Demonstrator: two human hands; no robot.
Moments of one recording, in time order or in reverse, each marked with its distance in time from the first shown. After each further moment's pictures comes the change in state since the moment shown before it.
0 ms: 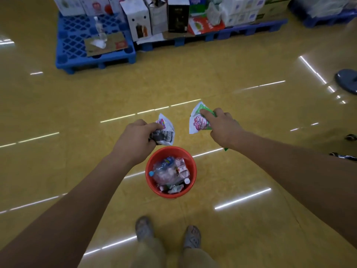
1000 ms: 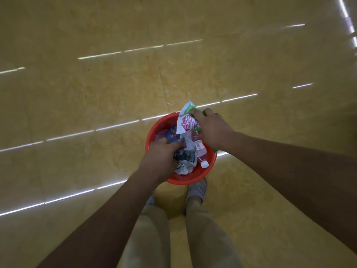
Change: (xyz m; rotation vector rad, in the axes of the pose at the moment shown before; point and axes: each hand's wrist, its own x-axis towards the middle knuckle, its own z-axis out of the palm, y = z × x) left_hand 0.043 -0.165 0.269 -0.181 -0.450 -0.139; right_hand 0.174 -0.070 0.273 0.085 -0.342 -0.042
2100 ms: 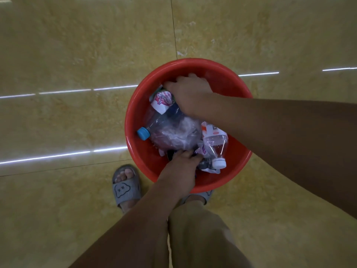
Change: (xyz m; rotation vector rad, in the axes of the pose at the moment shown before) left_hand 0.087 -0.086 0.262 -0.116 -0.186 -0.021; right_hand 0.187 -0.013 0.182 -0.318 -0.095 -0.265
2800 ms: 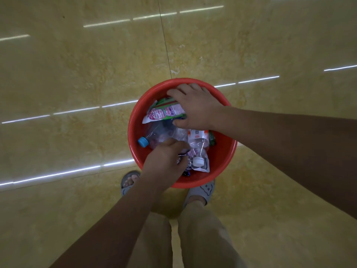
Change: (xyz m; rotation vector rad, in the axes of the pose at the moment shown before) left_hand -0.042 0.039 -0.083 -0.092 0.331 0.018; right_hand -0.077 0.034 -0.037 0.156 0.154 -0.145
